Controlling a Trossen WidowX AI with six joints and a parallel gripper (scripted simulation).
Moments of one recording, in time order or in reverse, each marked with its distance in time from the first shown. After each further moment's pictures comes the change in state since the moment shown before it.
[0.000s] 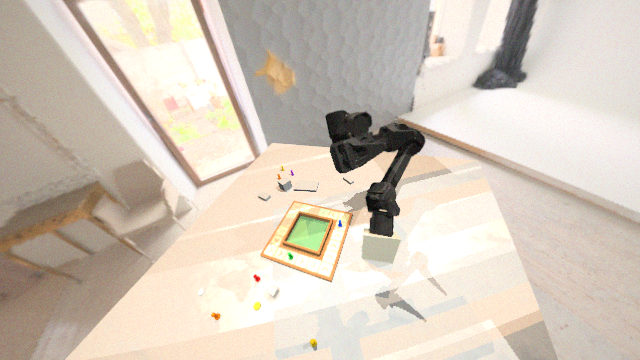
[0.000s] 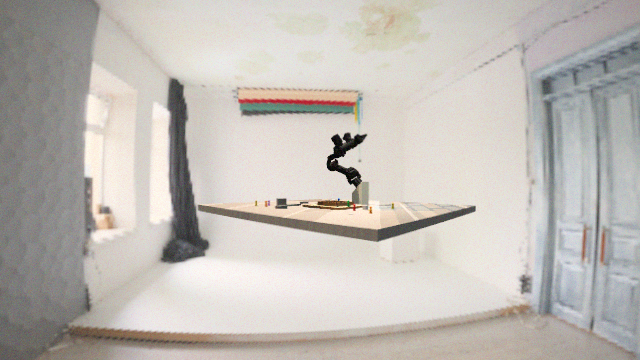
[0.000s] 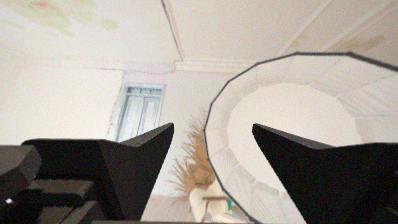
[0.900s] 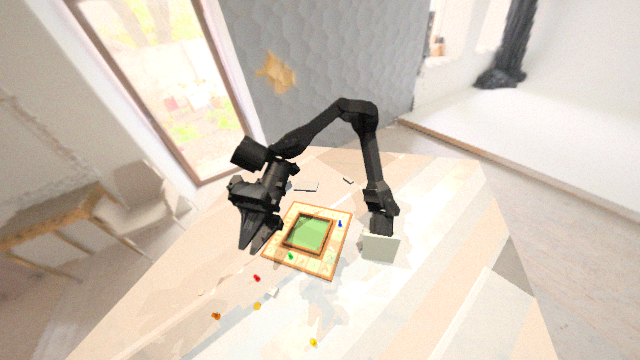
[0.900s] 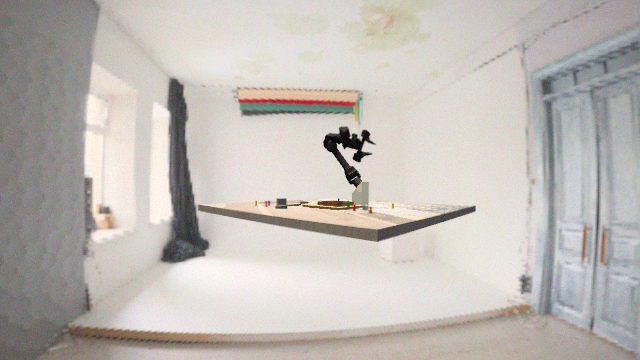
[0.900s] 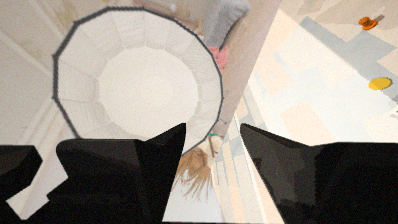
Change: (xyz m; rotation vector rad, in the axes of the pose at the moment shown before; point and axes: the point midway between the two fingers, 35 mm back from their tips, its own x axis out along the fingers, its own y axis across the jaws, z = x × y) arm -0.113 -0.283 -0.079 1.155 0.081 -1.267
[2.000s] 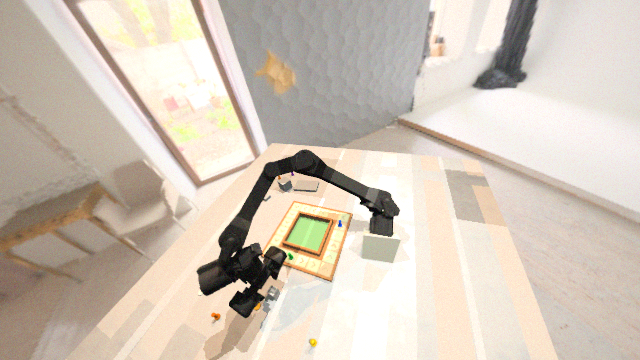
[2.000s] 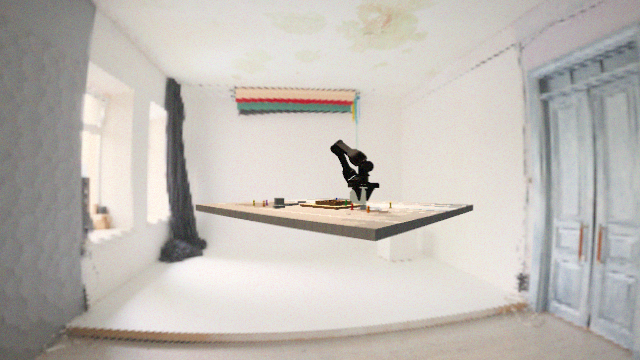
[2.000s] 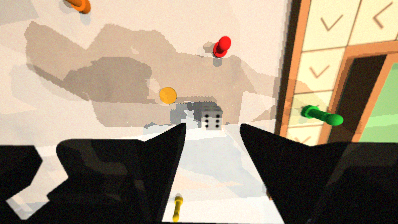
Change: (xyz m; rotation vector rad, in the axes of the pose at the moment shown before) arm 0.084 -0.262 0.014 0.372 -0.024 -1.295
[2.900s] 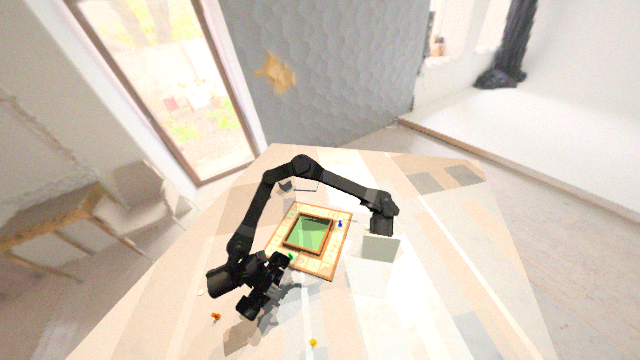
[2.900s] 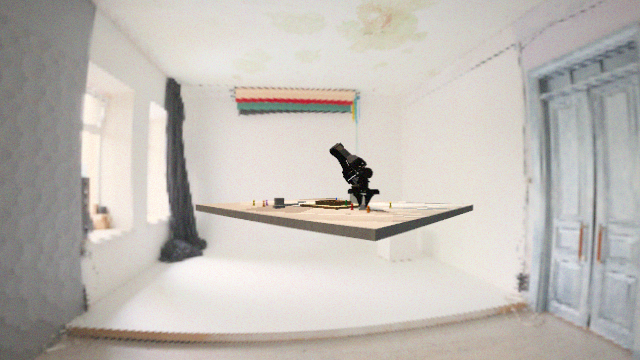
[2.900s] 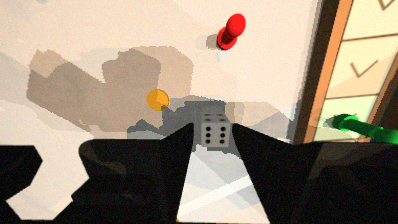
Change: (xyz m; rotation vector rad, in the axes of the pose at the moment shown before) arm 0.035 -0.001 -0.001 -0.002 0.002 -0.005
